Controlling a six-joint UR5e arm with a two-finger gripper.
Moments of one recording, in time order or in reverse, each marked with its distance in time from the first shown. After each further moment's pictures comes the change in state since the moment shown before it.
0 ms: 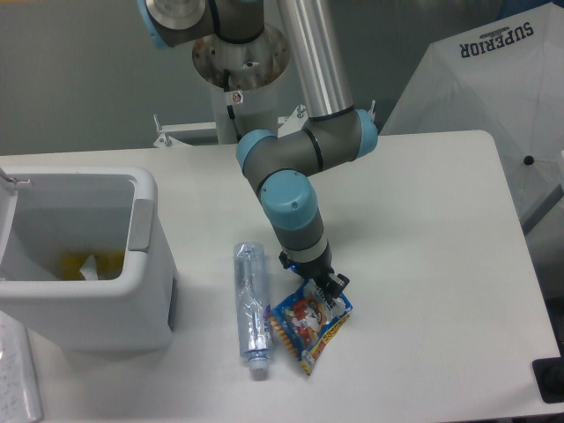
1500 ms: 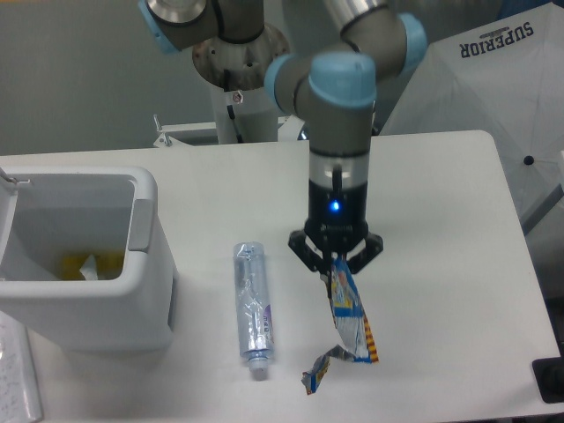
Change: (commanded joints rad) arm 0.084 0.380 0.133 -0.011 -0.520 -0.673
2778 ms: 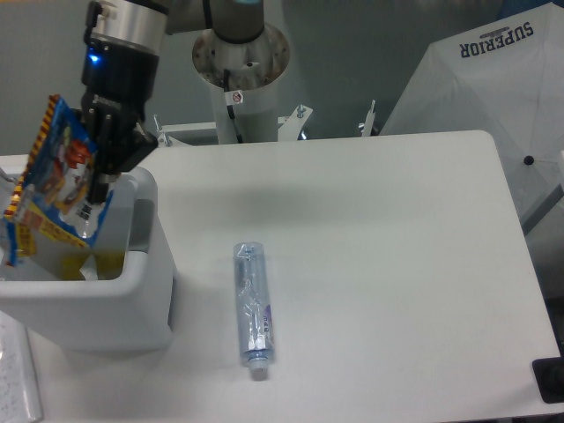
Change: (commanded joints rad) arm -0.379 0.175 -0.112 -0.008 -0.046 0.255
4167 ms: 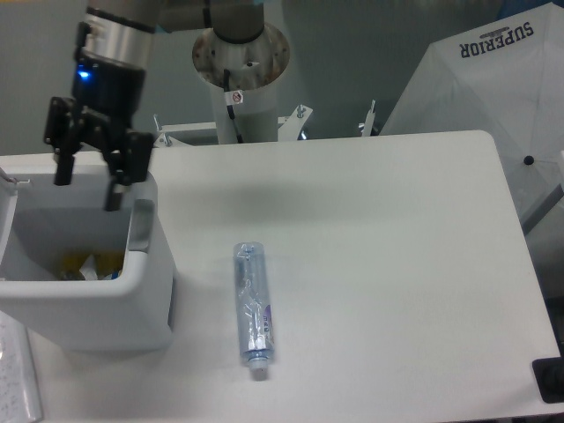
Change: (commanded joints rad) arm 0.207 0.009 -0.005 0.000 -0.005 -0.392
